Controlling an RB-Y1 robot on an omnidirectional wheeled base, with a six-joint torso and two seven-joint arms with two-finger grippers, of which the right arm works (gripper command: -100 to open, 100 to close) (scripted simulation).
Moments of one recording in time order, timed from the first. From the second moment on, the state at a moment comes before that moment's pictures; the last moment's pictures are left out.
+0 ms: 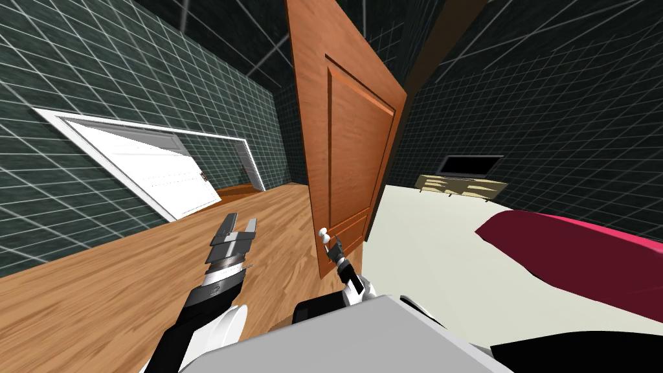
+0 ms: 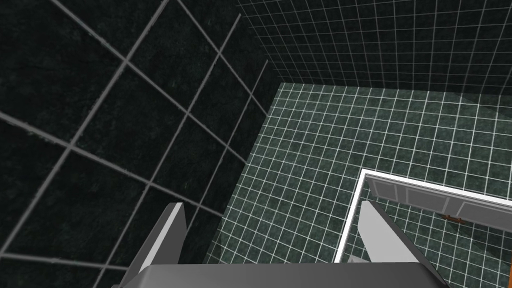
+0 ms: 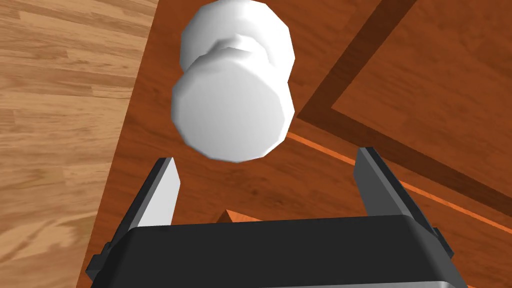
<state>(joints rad) -0.15 -0.08 0.61 -0.64 -0.39 -0.82 -0.92</state>
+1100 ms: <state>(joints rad) -0.09 -0.01 0.73 -0.73 -0.53 -0.82 -1.17</state>
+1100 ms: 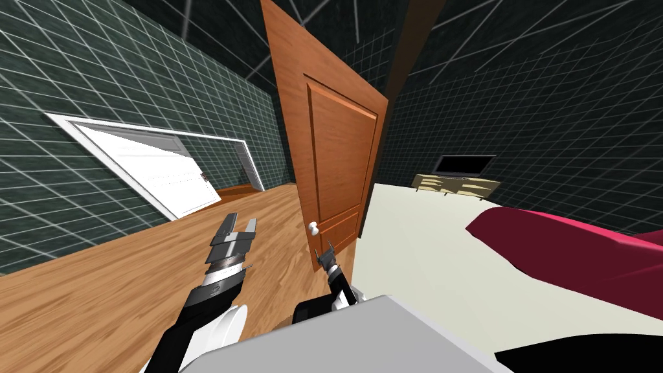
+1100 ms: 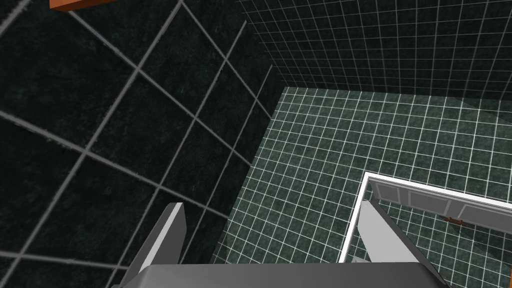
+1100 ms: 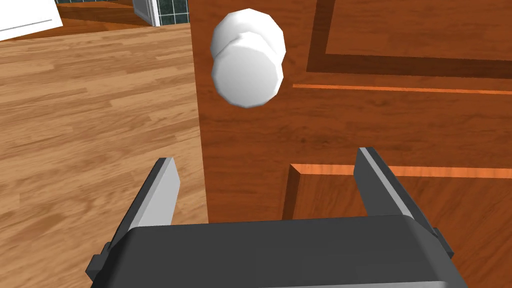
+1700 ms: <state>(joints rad) -0.09 -0.02 0.74 -0.74 -0.55 -0.82 -1.21</state>
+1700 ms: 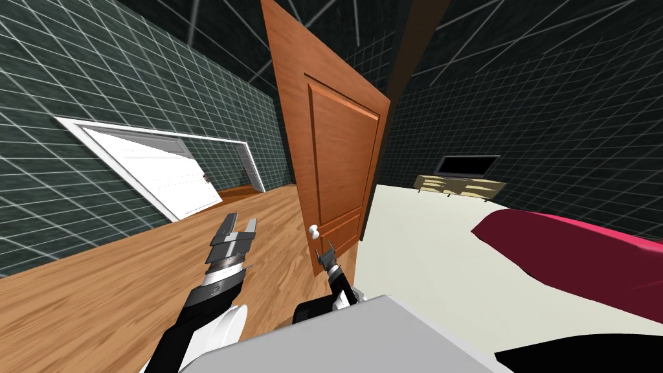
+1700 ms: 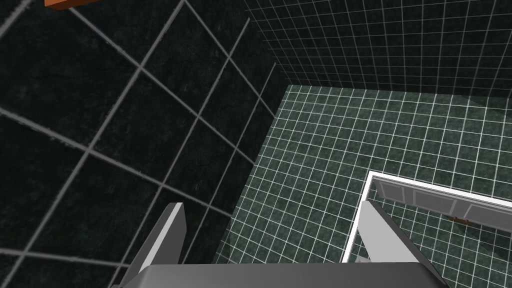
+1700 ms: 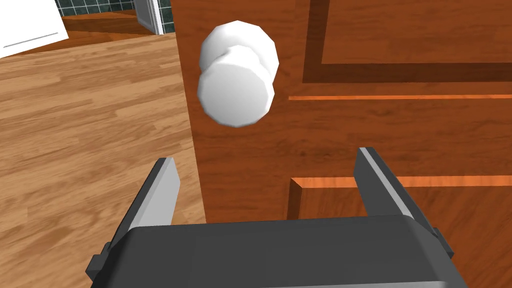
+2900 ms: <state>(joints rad) -0.10 0.00 0.73 -0.73 -0.55 -0.82 -1.21</state>
